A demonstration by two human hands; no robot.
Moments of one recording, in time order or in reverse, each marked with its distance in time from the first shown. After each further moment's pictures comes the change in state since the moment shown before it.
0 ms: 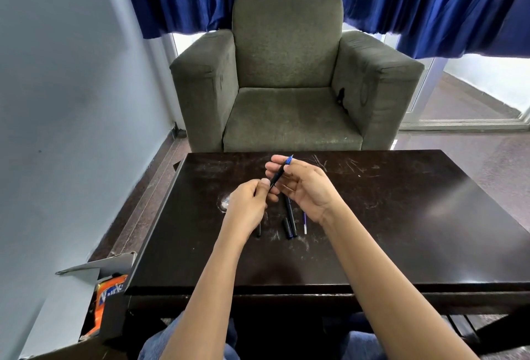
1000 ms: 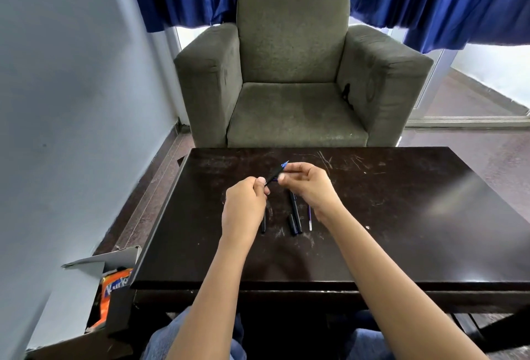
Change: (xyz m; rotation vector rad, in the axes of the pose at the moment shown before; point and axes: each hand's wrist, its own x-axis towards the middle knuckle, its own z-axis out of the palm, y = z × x) left_hand 0.007 -0.017 -0.003 0.291 0.226 0.056; right_hand 0.016 0.026 -0.012 -0.494 0.152 -0.112
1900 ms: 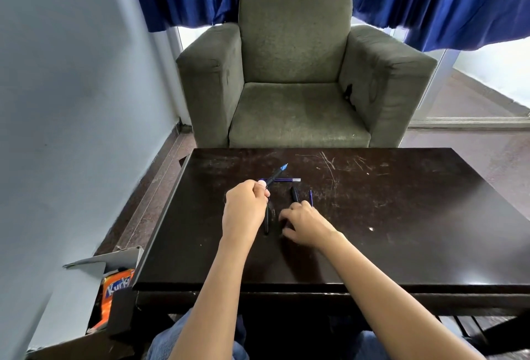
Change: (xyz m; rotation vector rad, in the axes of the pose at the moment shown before) left_hand 0.003 -0.002 -0.003 0.029 -0.032 -0.076; right_hand 0.003 0.074 0.002 -1.316 -0.352 -0.288
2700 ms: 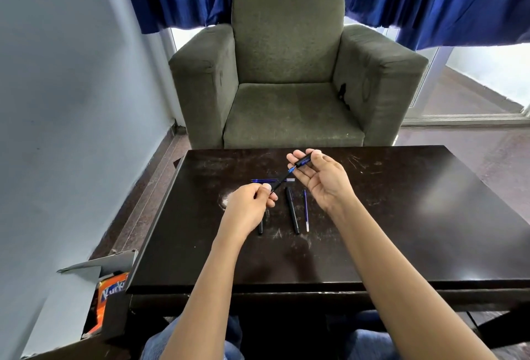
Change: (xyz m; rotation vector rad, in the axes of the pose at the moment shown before) left_hand -0.006 0.011 -0.001 -0.189 -0.246 0.007; right_hand -0.004 -0.001 -0.096 2.071 0.514 0.317
